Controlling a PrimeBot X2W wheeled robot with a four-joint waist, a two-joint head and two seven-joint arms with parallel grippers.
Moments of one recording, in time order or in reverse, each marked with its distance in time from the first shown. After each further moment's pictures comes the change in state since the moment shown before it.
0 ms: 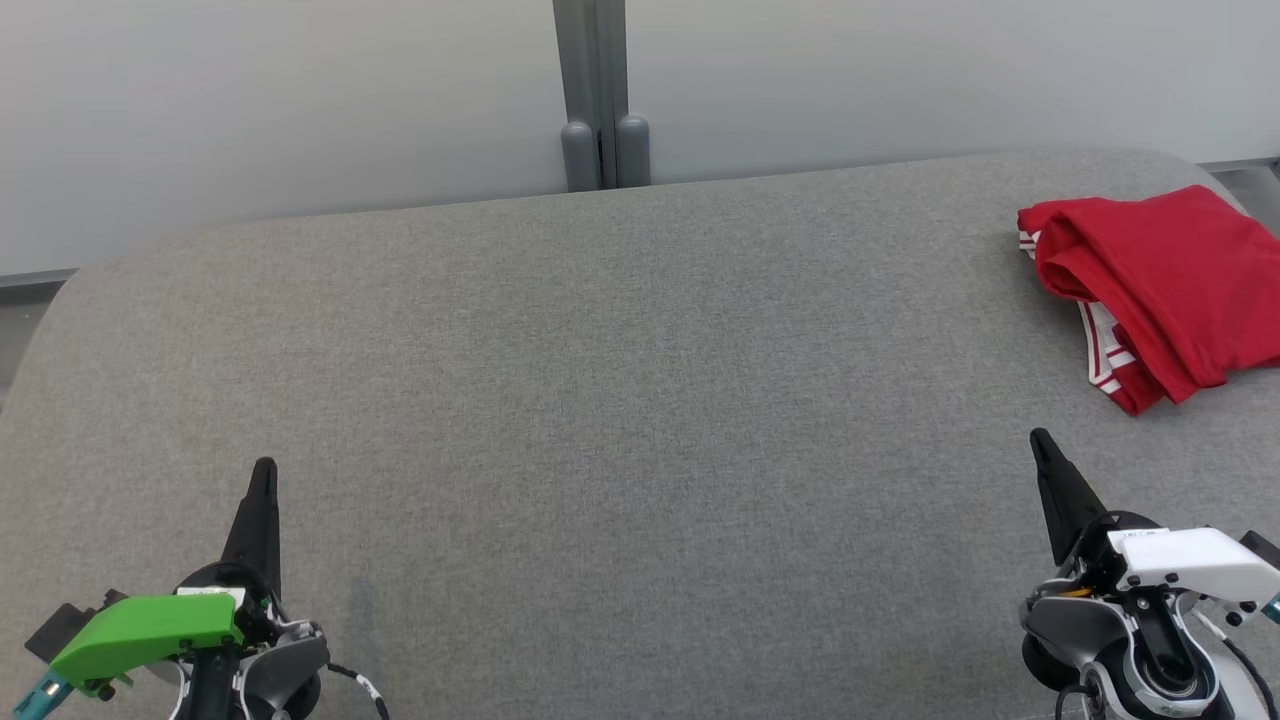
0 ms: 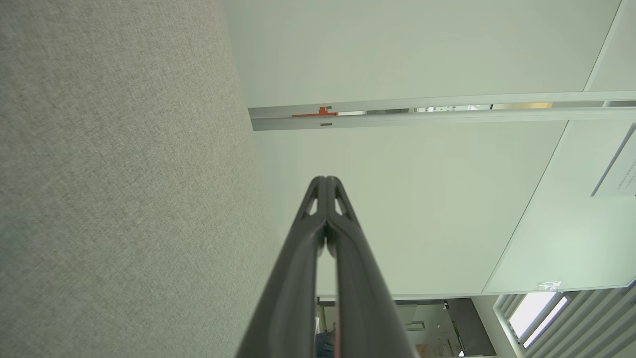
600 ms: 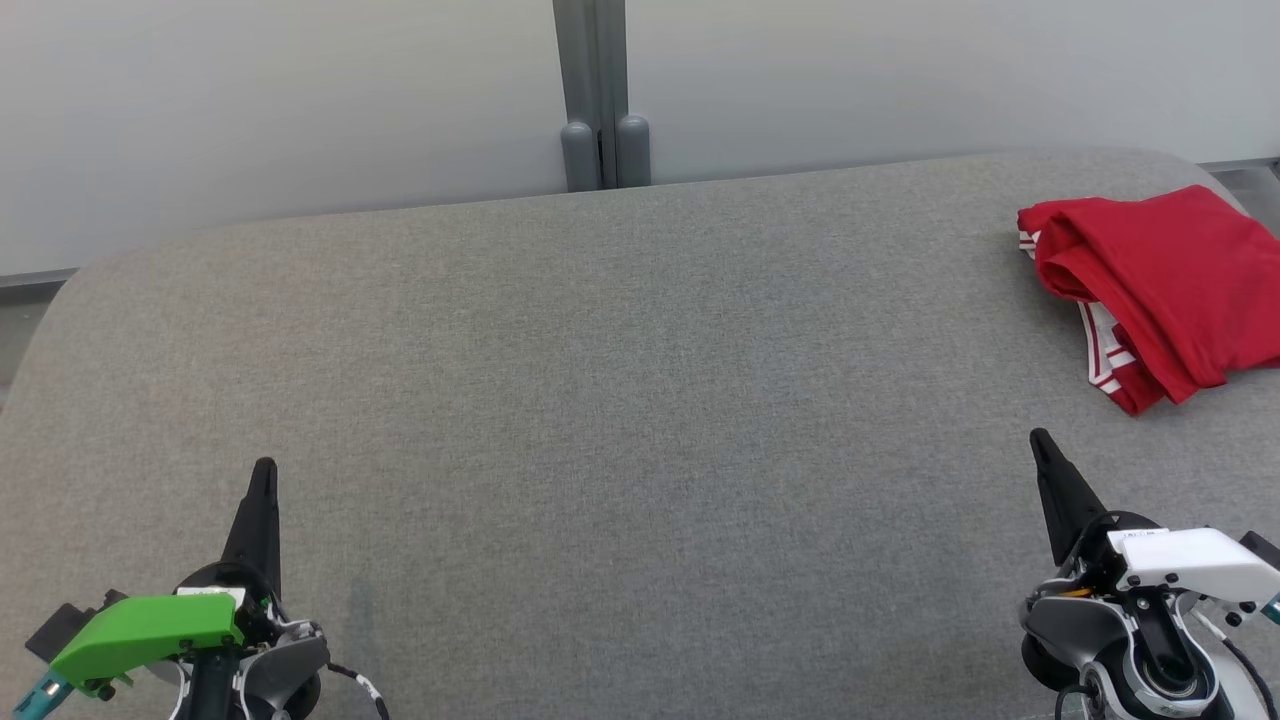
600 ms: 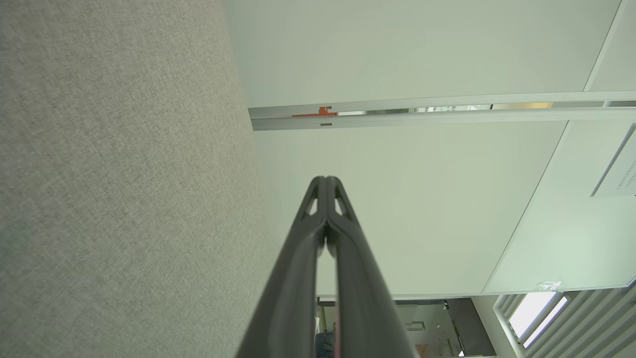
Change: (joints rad) left arm 0.000 0.000 0.000 0.000 0.000 0.000 0.000; right arm 0.000 0.002 -0.002 0.000 -0.001 0.000 0.001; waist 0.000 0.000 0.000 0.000
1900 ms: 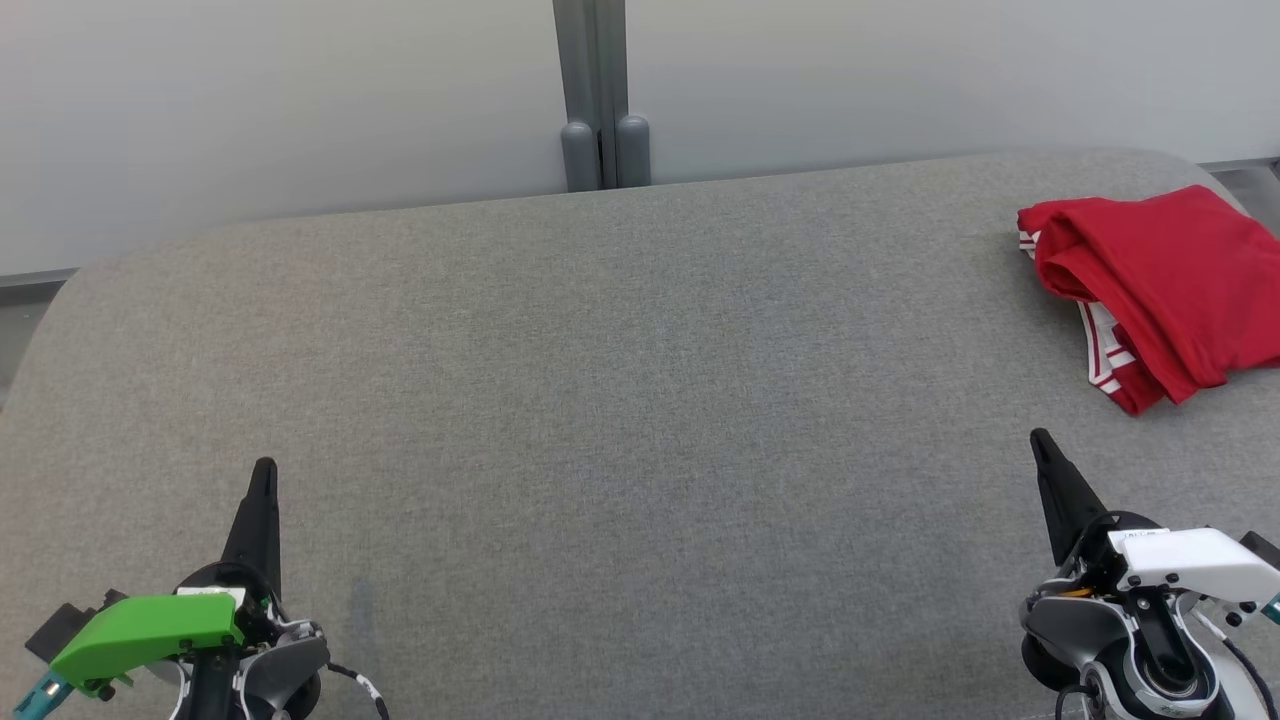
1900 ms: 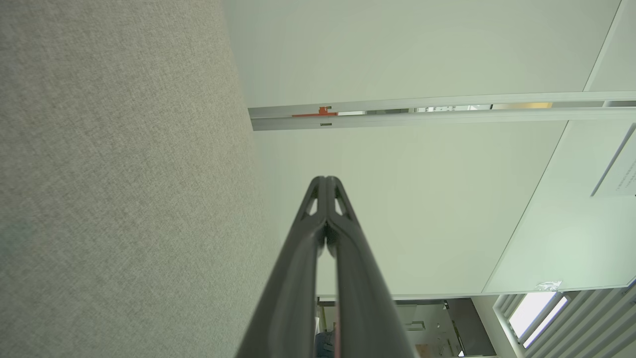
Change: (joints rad) left arm 0.000 0.000 0.000 0.000 0.000 0.000 0.000; right arm 0.000 0.002 -0.003 0.000 -0.001 0.000 0.003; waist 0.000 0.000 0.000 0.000
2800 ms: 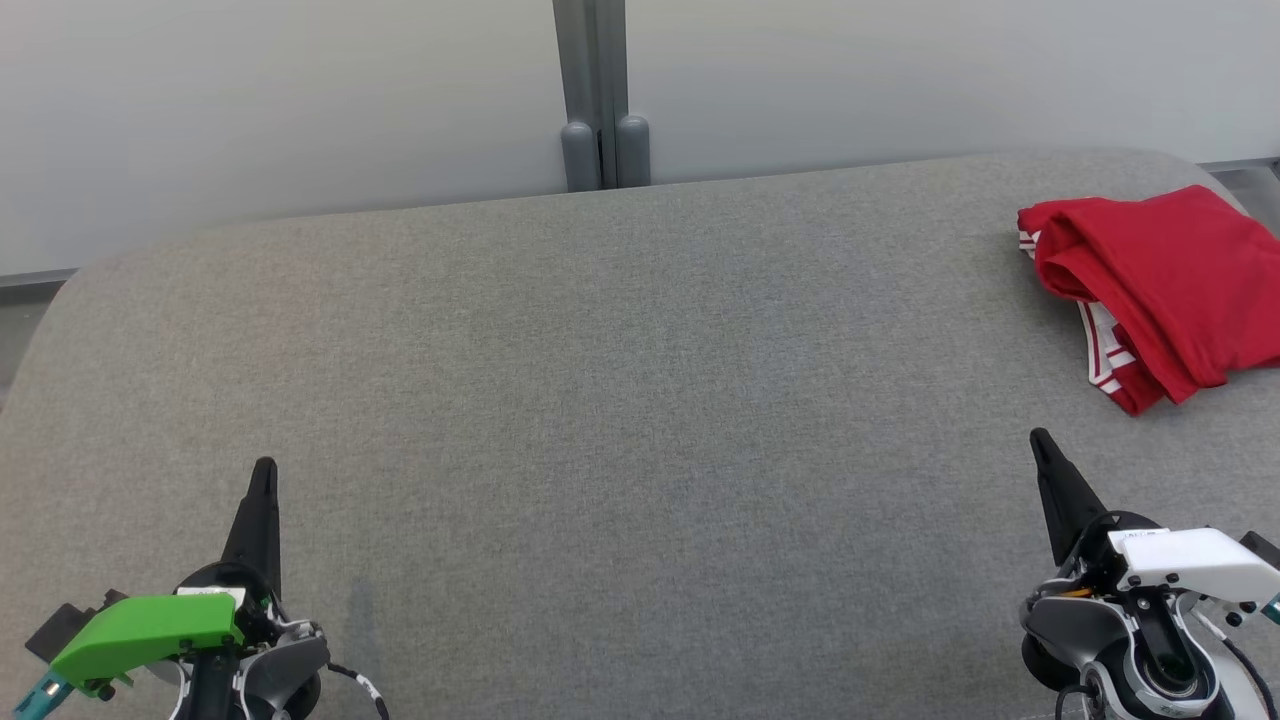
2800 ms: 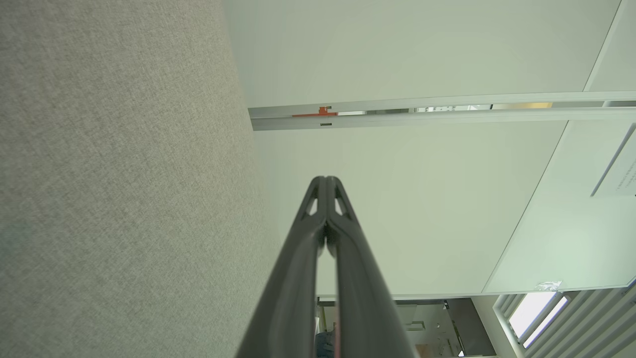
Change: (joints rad) left arm 0.000 0.000 0.000 0.000 0.000 0.000 0.000; right arm 0.000 0.001 -0.001 0.000 -0.001 0.000 0.001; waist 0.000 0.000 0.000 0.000
